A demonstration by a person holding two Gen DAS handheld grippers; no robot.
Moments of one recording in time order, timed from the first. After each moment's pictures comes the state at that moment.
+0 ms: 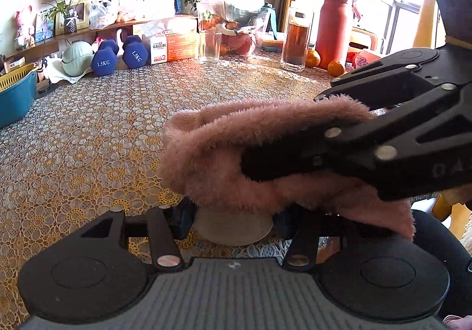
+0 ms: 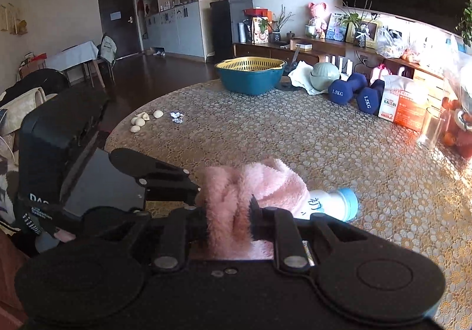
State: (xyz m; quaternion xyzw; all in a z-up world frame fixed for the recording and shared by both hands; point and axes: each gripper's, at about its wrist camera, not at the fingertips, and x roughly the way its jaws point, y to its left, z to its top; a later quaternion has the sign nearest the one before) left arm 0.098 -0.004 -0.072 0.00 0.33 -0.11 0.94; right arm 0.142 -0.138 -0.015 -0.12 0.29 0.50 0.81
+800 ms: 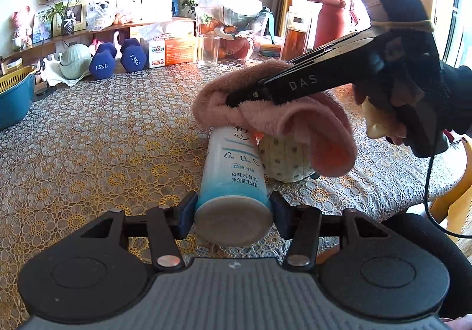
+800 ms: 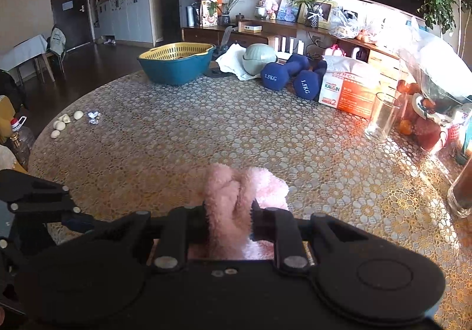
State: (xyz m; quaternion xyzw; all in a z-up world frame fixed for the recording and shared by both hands) left arm 0.100 0.000 -0.069 0.00 0.33 -0.12 0.94; right arm 0.229 -0.140 -0.030 -0.14 0.32 0.40 0.85
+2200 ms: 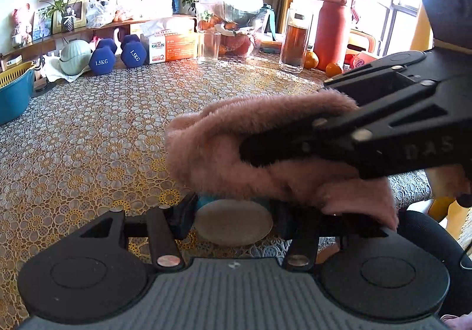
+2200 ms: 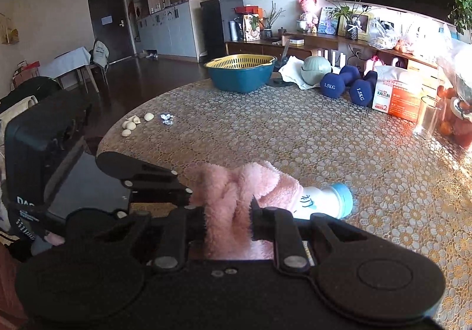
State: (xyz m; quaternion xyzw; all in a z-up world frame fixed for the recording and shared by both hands) left arm 0.100 0.001 -0.074 0.00 0.33 -0.12 0.93; right arm 0.153 -0.141 -0.021 -0.11 0.30 0.49 0.81
